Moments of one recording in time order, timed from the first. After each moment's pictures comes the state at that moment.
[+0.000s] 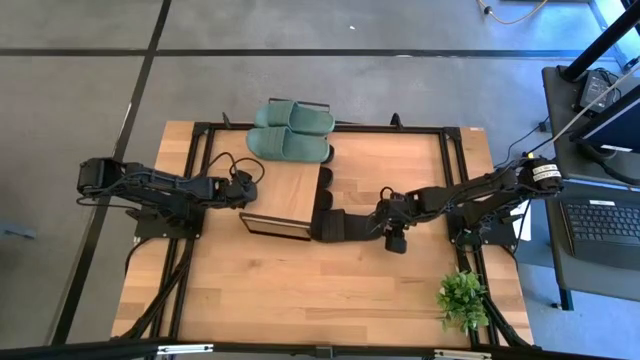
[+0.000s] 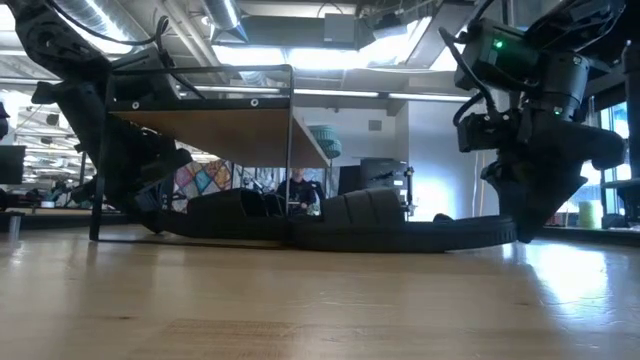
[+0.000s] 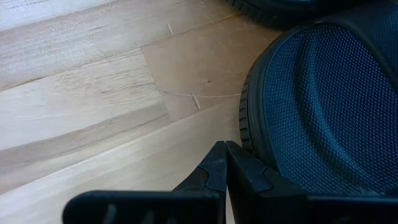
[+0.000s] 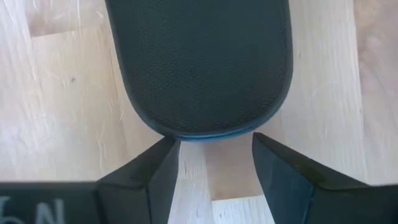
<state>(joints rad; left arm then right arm) 0.18 1.19 0.31 -0.20 -0.34 -0.96 0.06 1.41 0.62 -0.45 0.00 0.23</state>
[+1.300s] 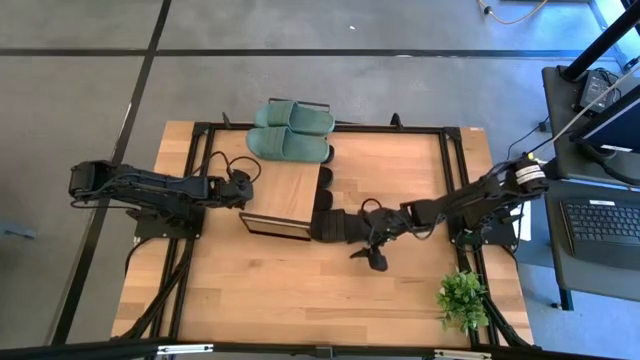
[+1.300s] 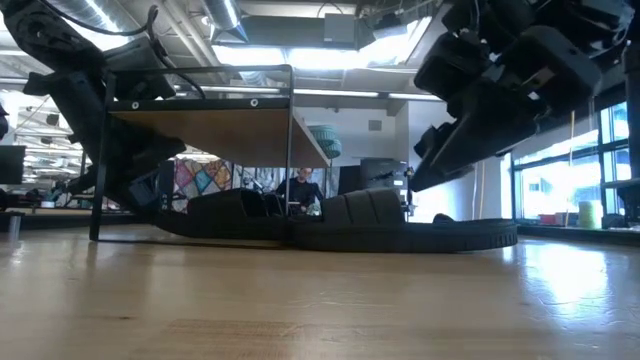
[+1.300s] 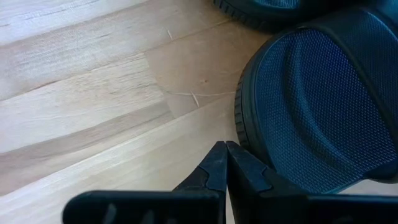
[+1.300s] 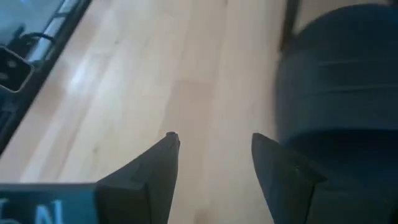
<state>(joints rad) 0.18 1.08 0.31 -0.28 -0.33 -0.93 0.18 1.54 0.62 0.25 -0.16 0.18</state>
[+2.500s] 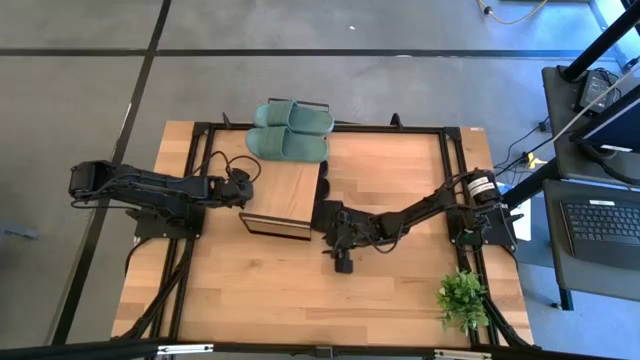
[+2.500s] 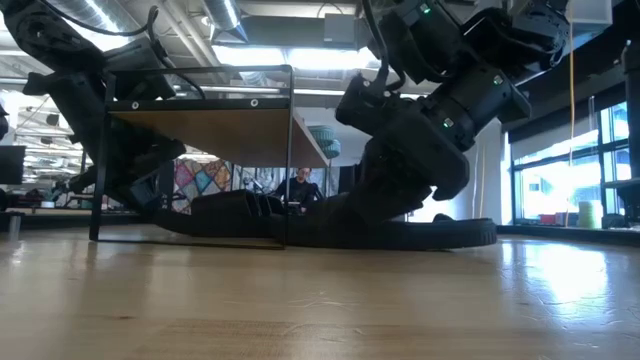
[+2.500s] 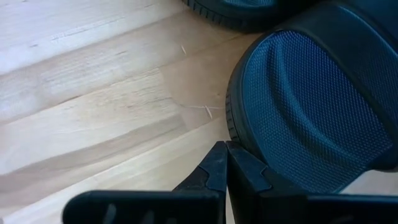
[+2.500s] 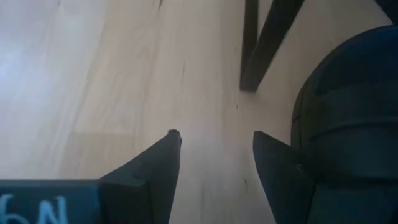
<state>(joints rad) 0.18 1.08 0.31 -0.28 -0.38 -0.91 0.20 1.93 0.92 0.27 0.13 0.13</state>
